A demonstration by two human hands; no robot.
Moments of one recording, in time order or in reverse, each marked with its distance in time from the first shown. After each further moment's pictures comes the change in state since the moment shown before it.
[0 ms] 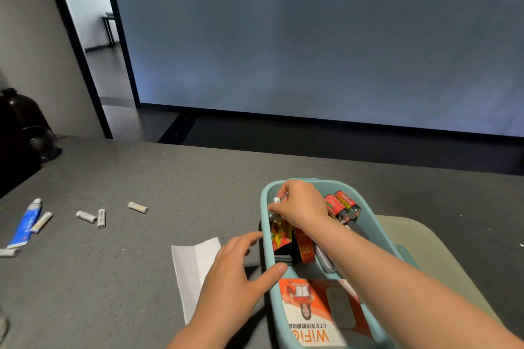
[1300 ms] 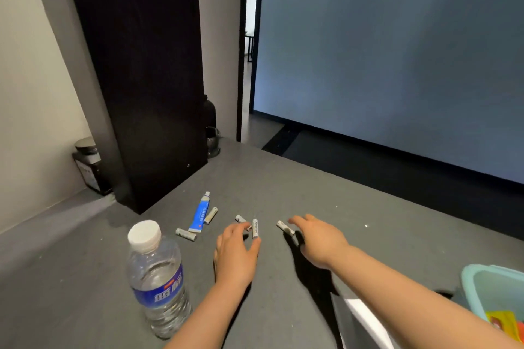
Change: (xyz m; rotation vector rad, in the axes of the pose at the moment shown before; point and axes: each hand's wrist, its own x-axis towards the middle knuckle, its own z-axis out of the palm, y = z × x) left_hand 0.057 -0.212 -0.184 0.110 0.580 -0.451; right_hand 0.040 -0.221 0.155 -0.364 -0.396 -0.576
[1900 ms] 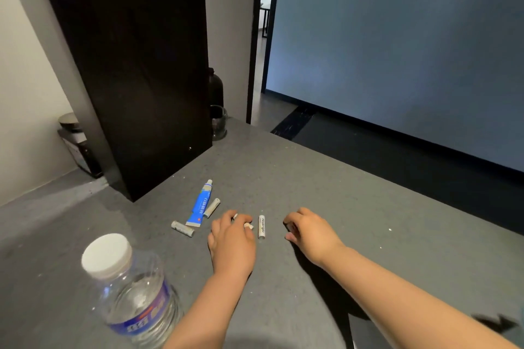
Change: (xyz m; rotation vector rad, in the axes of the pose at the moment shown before) left_hand 0.039 -0.022 0.025 0.216 0.084 -0.038; right_hand 0.065 0.002 0.044 0.136 0.069 -0.122
